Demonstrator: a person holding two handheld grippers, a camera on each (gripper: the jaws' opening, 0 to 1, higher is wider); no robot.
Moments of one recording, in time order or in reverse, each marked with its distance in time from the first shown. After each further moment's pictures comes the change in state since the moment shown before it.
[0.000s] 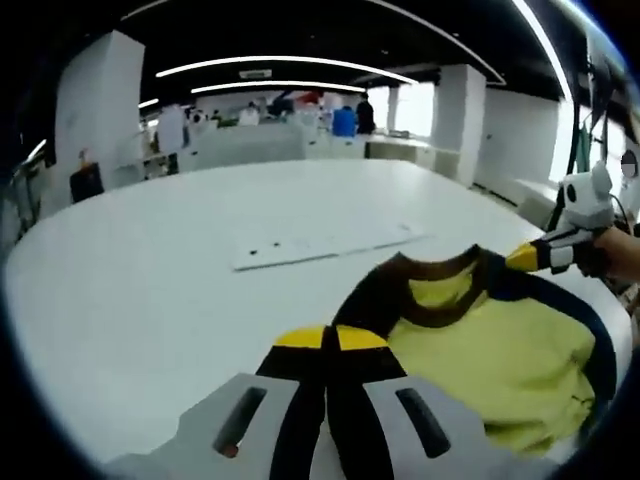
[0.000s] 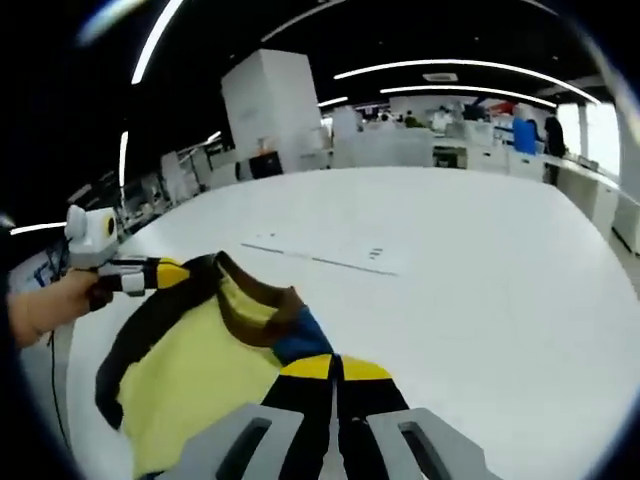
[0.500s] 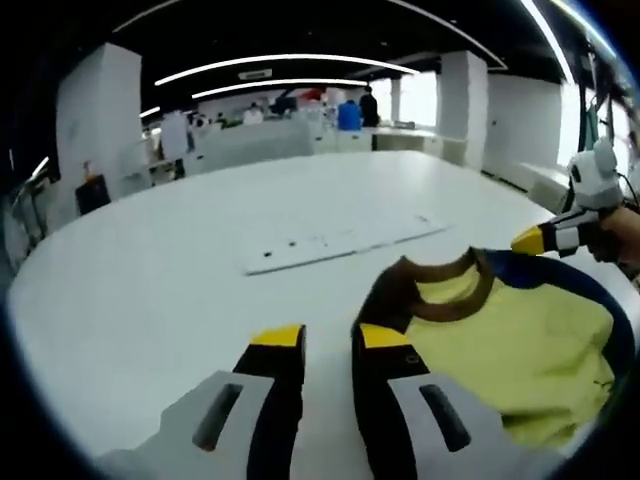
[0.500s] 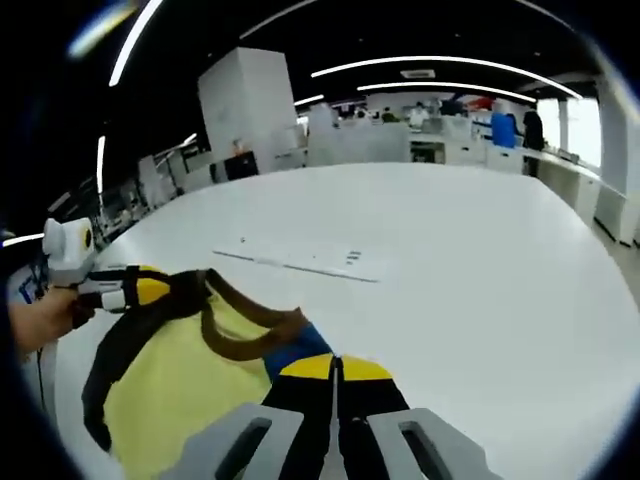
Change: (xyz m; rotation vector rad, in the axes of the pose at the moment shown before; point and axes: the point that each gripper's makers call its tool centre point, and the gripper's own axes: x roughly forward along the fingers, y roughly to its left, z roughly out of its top) left arm 0.005 0.017 -0.001 0.035 0.018 0.044; right arm 0.016 -0.015 0.017 0.030 -0.019 -0.074
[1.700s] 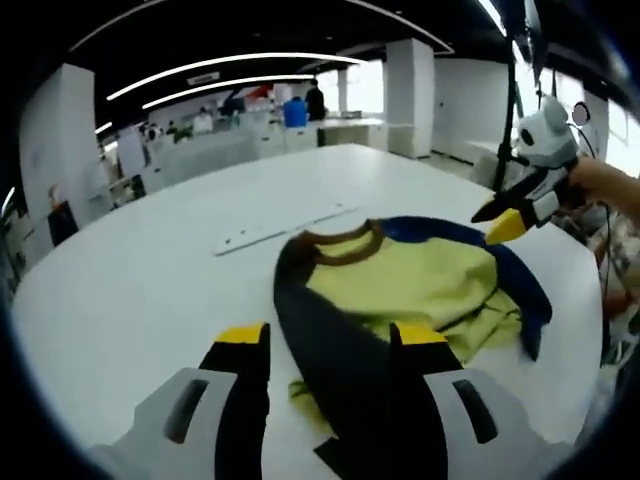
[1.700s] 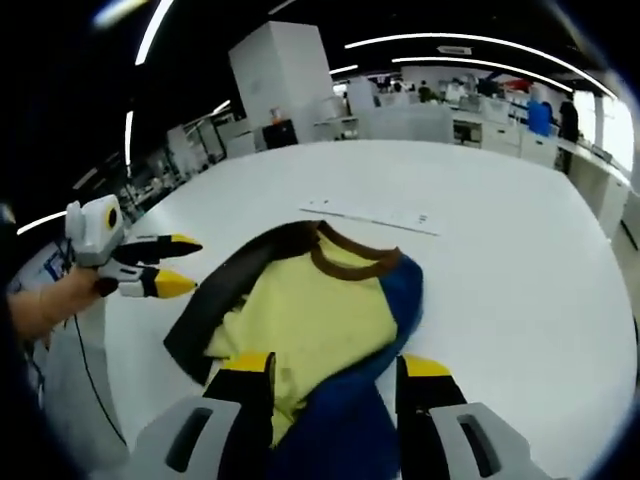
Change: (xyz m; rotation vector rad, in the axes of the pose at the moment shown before) left arm -0.124 -0.051 -0.021 0.125 0.027 -0.201; right arm -0.112 0.089 -0.048 -0.052 0.184 0.143
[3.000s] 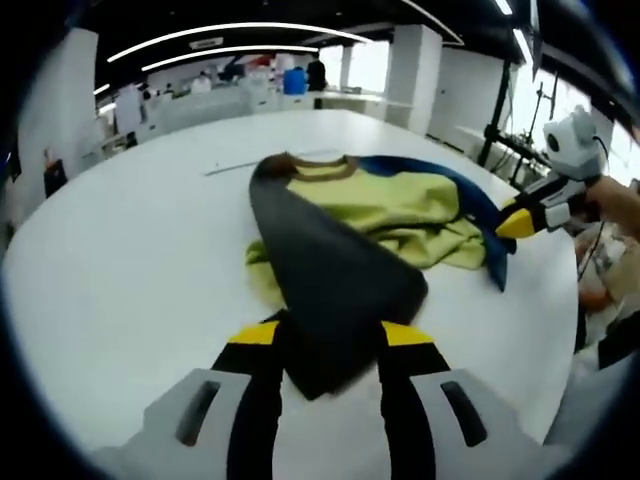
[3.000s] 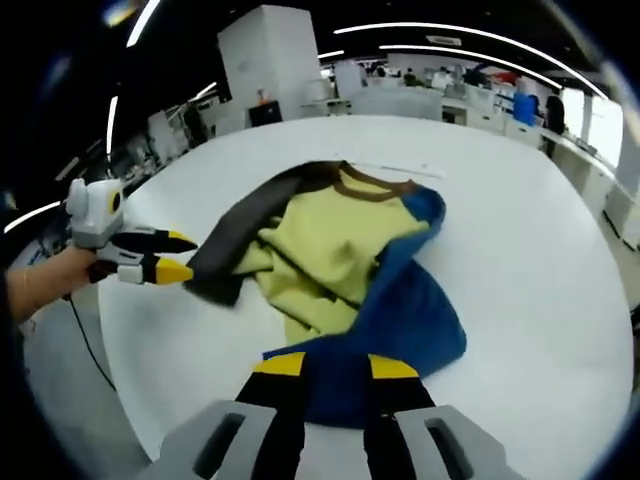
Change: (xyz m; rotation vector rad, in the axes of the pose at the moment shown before) left arm -0.036 -0.034 -0.096 -0.098 0.138 -0.058; right arm -0.025 0.051 -0.092 0.028 0.058 -0.118
